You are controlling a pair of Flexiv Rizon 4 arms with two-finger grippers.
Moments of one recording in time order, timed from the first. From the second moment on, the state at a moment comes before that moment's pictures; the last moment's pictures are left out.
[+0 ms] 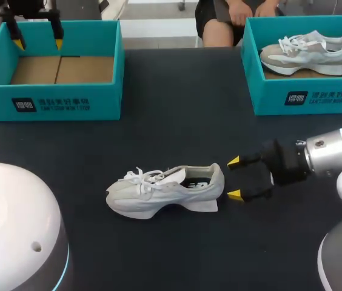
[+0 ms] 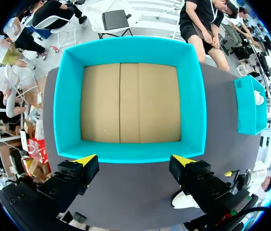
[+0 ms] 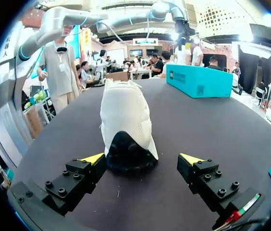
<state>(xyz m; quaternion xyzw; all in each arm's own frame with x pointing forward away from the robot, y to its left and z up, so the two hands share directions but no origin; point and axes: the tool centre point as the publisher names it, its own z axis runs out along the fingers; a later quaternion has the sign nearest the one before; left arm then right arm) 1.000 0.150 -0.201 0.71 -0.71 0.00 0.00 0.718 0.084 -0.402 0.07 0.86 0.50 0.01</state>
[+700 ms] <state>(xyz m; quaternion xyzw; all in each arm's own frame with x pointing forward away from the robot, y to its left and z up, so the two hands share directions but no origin) 1.000 0.150 -0.201 0.71 -0.71 0.00 0.00 0.700 0.127 -0.406 0.06 0.86 0.51 0.01</state>
